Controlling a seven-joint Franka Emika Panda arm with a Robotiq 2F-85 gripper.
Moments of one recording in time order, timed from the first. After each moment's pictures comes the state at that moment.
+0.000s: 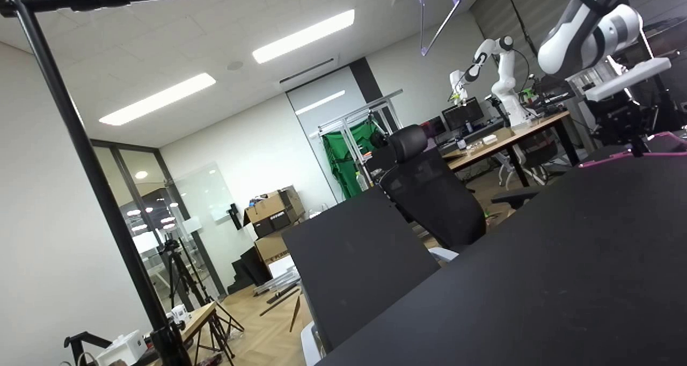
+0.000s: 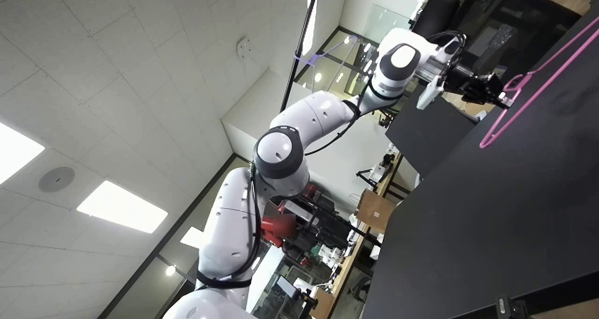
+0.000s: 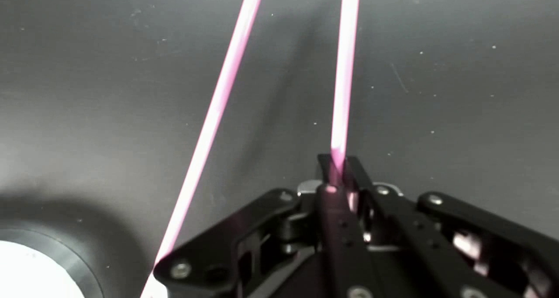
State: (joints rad) arm -0.33 1.18 -0.20 -0.89 0.18 1.94 0.20
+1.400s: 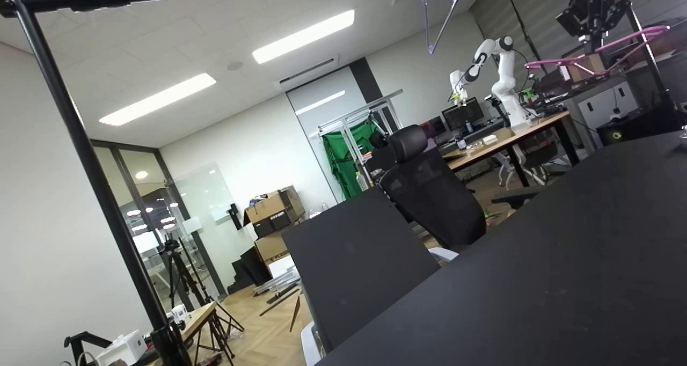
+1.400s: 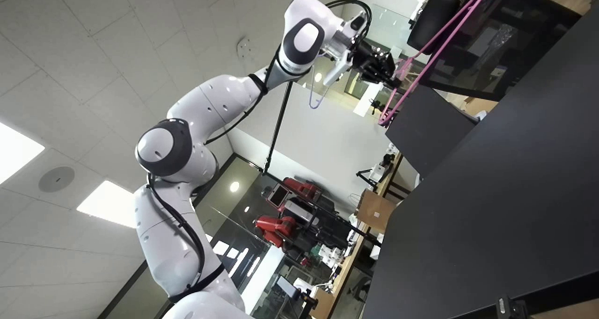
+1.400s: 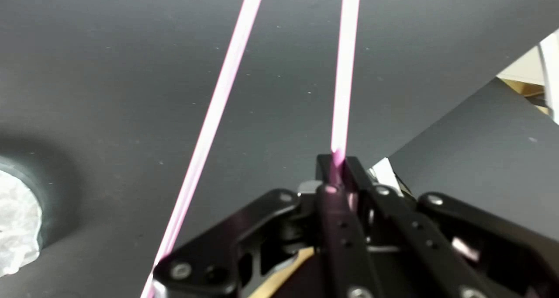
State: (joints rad) arm -0.38 0.46 -0.14 -1.50 0.46 1.97 -0.17
